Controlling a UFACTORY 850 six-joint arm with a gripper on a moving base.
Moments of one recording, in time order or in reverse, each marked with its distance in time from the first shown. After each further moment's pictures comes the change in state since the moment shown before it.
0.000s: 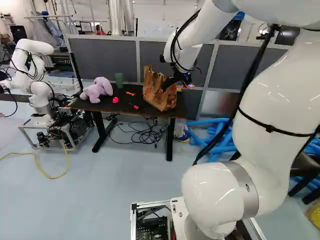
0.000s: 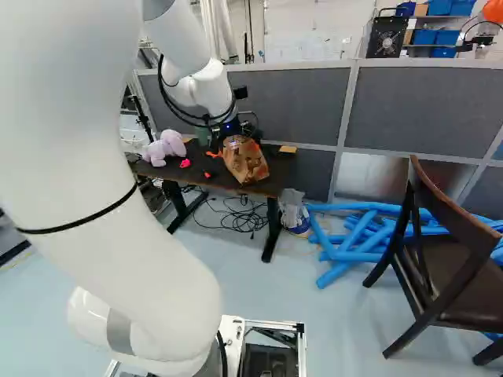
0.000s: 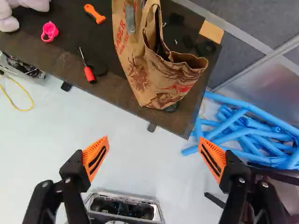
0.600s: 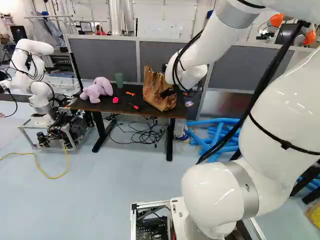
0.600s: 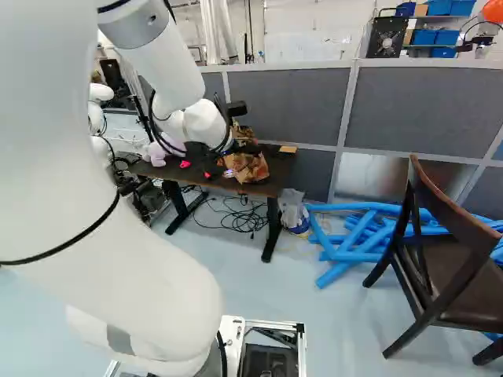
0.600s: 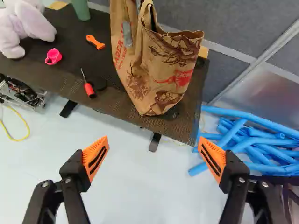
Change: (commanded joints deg) arm 0.3 6.6 17.1 0.1 23.7 4.8
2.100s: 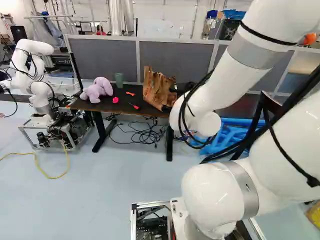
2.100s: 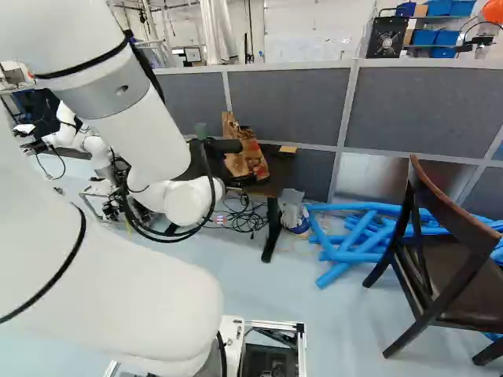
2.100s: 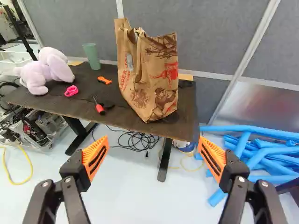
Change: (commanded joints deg) arm 0.5 10.0 26.2 0.2 36.2 7.4
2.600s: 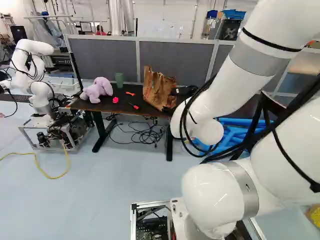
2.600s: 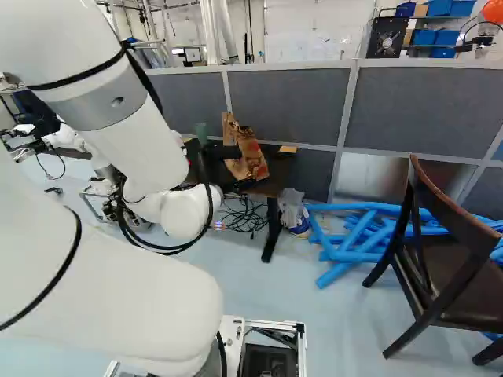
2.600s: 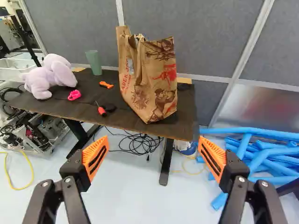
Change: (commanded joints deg) arm 0.1 1.1 2.9 0.0 4.0 0.8
